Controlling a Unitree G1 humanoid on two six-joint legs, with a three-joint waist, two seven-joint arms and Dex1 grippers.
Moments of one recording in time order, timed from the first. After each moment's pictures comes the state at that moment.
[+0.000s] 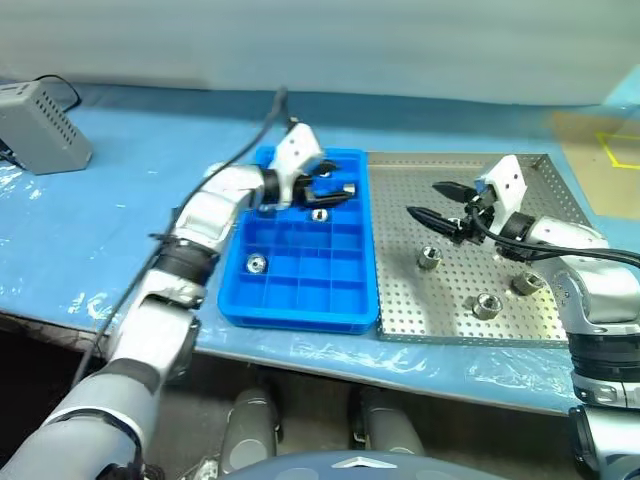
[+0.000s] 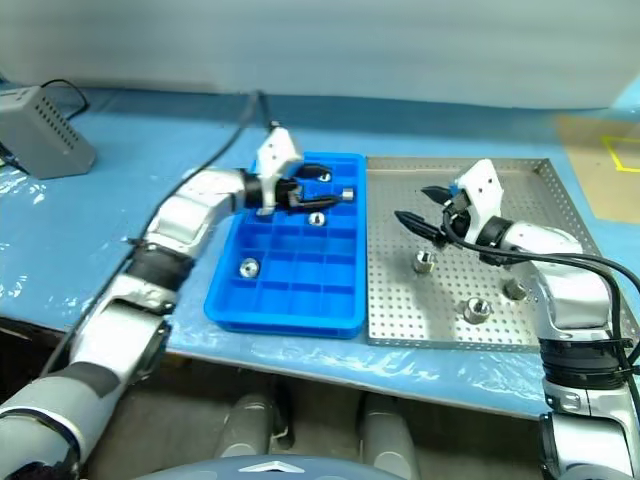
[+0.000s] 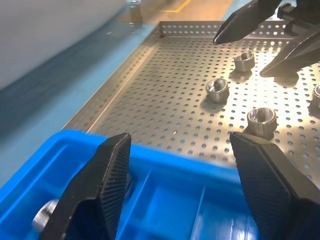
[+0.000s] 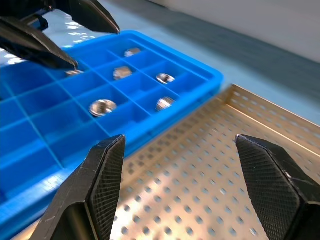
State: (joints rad) left arm -1.03 0.22 -0.28 0.58 -0.14 0.19 -0.94; right arm -0.32 -0.70 -0.19 -0.18 0.39 0.55 0.76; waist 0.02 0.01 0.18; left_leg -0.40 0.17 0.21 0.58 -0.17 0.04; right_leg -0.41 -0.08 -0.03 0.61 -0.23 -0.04
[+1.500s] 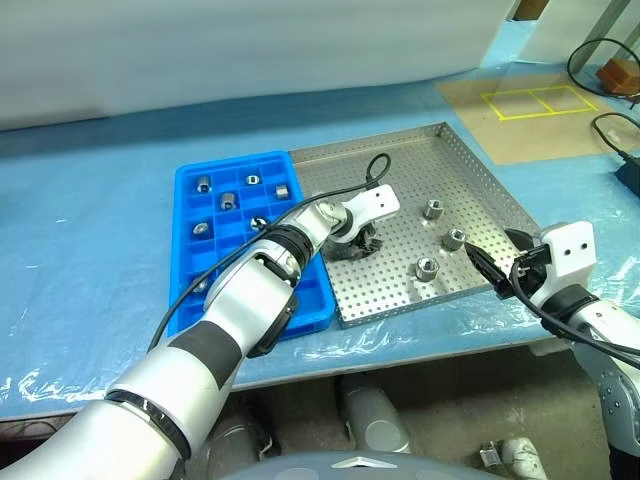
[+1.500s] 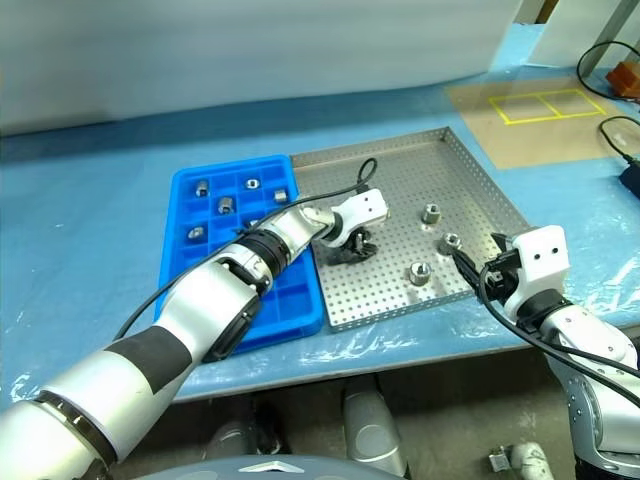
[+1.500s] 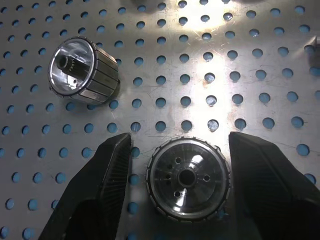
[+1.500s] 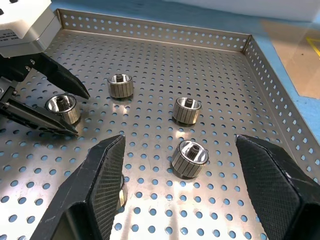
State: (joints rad) left arm -1.29 -0.12 -0.29 1.35 0.26 0.10 -0.75; right arm 0.12 -0.58 -0.41 -0.58 0.41 0.64 0.43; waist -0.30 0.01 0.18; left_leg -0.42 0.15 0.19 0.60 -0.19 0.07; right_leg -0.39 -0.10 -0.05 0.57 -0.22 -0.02
